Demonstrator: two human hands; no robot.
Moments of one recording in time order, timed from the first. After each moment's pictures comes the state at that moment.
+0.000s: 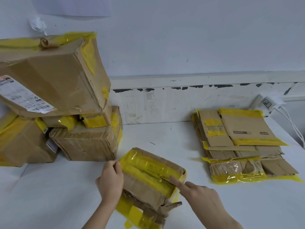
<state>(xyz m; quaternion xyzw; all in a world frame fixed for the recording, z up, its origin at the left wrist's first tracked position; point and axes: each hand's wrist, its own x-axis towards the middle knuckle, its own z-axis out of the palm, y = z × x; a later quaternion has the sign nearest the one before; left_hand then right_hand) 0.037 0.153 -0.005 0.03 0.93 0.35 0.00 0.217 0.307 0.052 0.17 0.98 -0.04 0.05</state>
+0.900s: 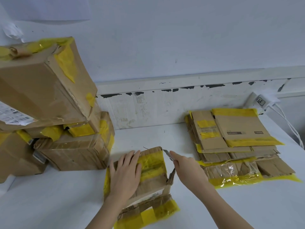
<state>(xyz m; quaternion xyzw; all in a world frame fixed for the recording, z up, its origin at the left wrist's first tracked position) 0.040 0.207 -0.006 0.32 0.94 0.07 0.04 0.160 0.370 0.031 0.29 0.93 -0.23 0.02</state>
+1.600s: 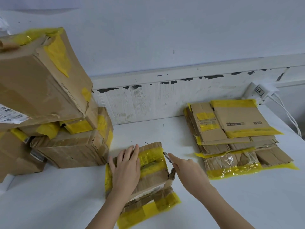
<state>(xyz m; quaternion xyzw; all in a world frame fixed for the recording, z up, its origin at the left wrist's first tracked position) 0.040 0.209 -0.011 0.30 0.95 0.09 0.03 0.175 0.360 0.009 0.26 0.94 -0.20 0.04</state>
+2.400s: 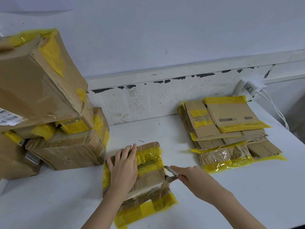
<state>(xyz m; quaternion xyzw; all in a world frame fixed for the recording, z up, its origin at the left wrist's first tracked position) 0.042 0.206 -0.011 0.32 0.94 0.10 0.03 0.219 0.356 0.028 0.21 0.94 -0.25 0.09</state>
